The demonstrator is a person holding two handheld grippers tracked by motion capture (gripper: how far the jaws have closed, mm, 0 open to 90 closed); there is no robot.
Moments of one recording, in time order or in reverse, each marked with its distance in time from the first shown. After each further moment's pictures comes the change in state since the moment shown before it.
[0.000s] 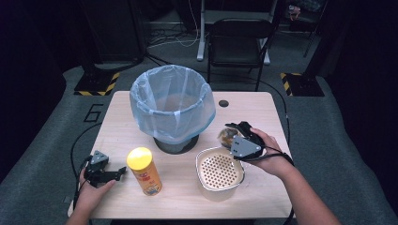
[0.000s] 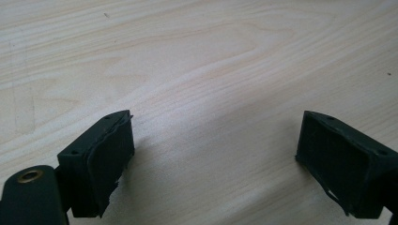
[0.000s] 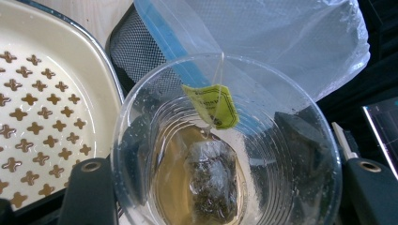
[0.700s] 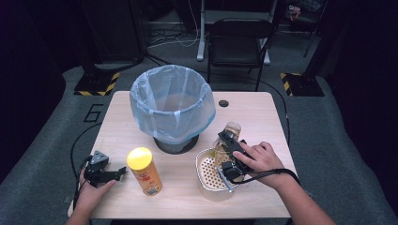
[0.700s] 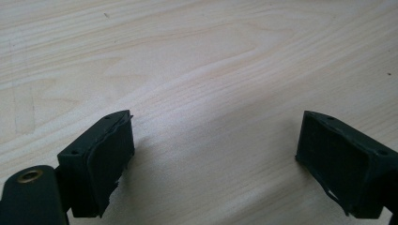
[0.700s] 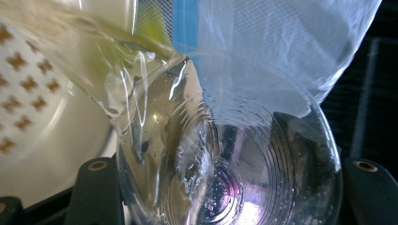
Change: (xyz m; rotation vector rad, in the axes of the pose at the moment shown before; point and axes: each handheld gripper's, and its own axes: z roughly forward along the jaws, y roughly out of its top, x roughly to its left) left arm 0.000 0.000 0.000 -0.001 0.000 0.000; right arm 0.059 0.028 0.006 0.226 -0.315 -0.693
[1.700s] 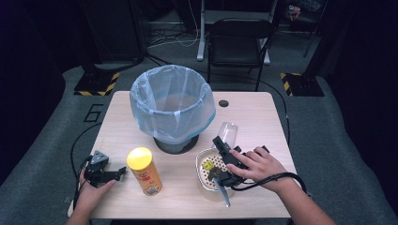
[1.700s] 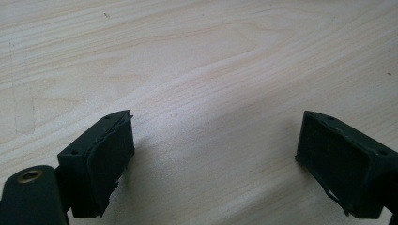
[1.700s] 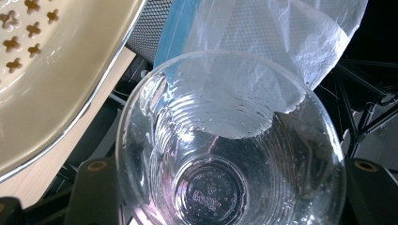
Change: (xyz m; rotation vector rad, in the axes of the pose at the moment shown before) left arm 0.000 0.000 0.000 -0.001 0.000 -0.001; right arm 0.012 0.016 -0.012 0.041 -0.060 -0.322
